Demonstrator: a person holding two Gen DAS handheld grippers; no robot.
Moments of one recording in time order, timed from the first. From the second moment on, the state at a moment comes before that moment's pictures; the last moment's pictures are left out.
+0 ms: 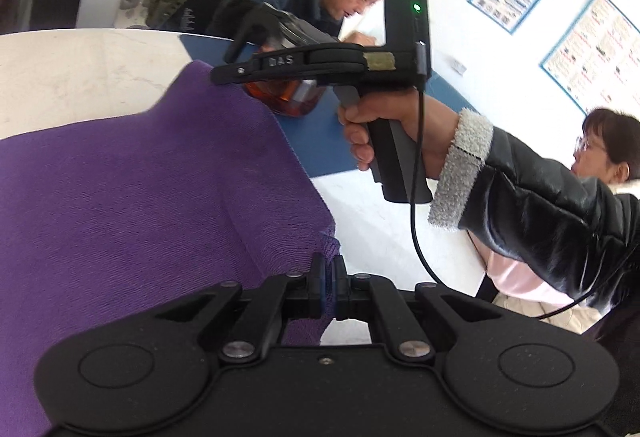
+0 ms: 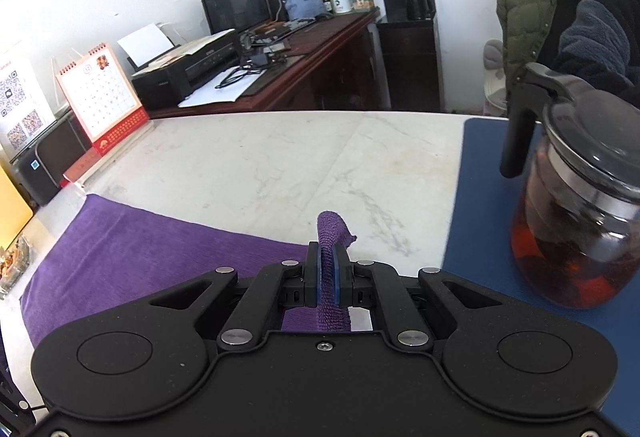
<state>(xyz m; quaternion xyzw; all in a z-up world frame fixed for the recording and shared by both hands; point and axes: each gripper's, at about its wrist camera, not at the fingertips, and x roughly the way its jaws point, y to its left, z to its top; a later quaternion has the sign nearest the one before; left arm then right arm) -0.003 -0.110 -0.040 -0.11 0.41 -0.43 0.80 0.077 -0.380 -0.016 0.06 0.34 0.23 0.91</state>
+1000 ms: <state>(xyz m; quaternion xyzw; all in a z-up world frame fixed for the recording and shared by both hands) -0.051 0.075 -0.010 -0.26 0.36 -0.26 0.86 0.112 -0.213 0.026 0.01 0.36 0.34 0.87</state>
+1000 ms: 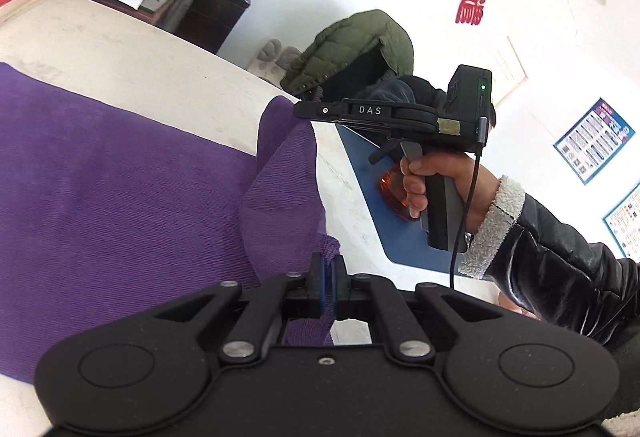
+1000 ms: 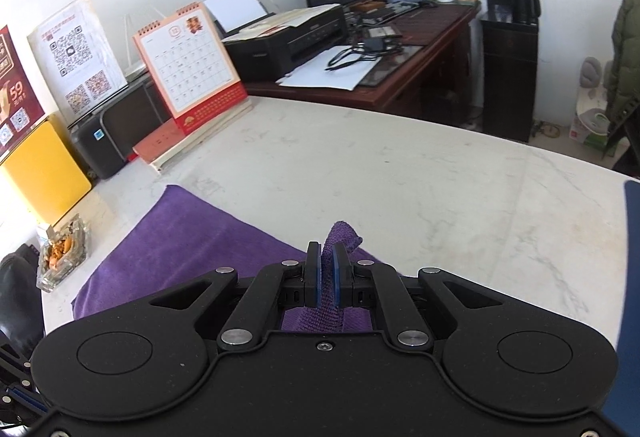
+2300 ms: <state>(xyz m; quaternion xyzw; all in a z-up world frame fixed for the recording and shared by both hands) -0.087 0.159 -0.031 -0.32 0.35 -0.20 0.86 0.140 -0.163 -0.058 0.25 0.55 0.26 0.75</state>
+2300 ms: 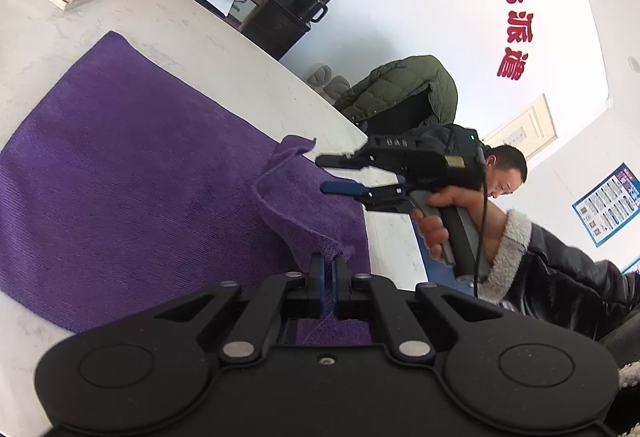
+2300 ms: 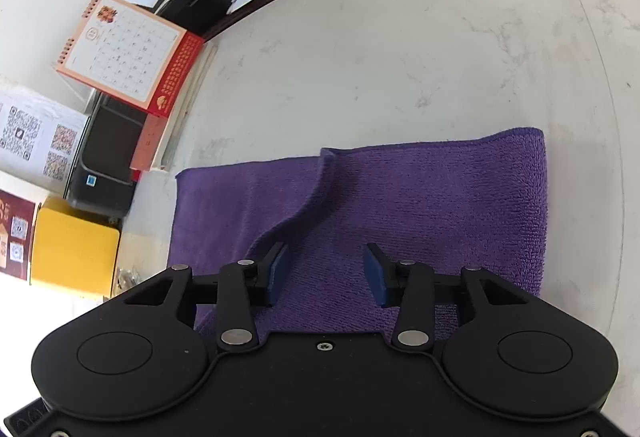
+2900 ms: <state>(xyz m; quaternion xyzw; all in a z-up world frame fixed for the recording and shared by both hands) -0.088 0.168 -0.052 -0.34 0.37 -0.19 0.84 0.151 -0.031 -0.024 -0.11 0.46 0.35 0.80</state>
